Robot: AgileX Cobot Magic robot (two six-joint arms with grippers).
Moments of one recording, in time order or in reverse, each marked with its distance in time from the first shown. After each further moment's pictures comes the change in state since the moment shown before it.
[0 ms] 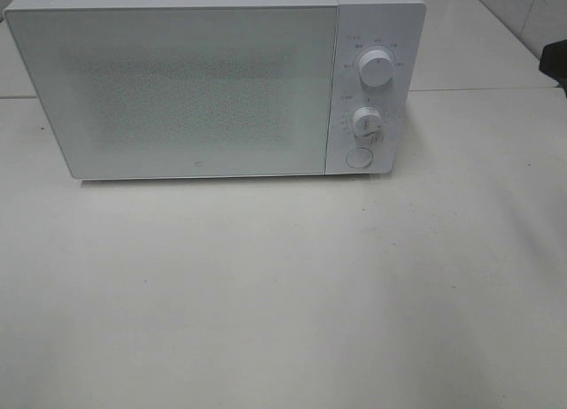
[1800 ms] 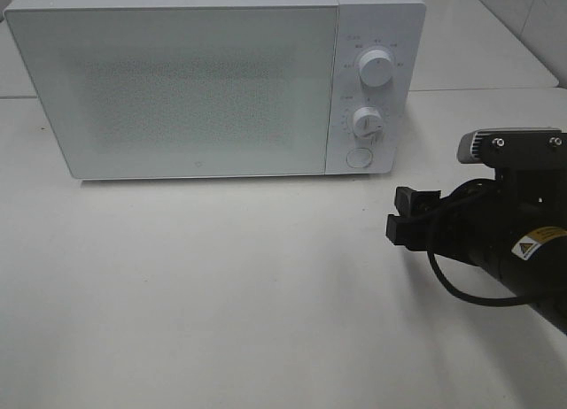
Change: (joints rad) left arm 0.000 0.000 0.000 0.000 -0.002 0.000; right arm 0.622 0.568 0.293 0.637 -0.898 -0.166
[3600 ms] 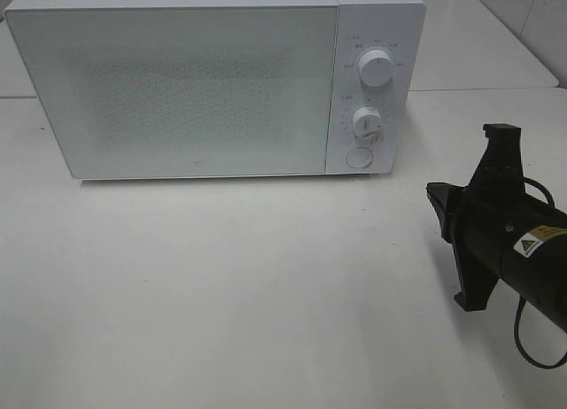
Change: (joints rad) left arm 0.000 0.000 0.000 0.000 0.000 0.000; right arm 0.000 0.000 0.000 0.006 -0.029 1.538
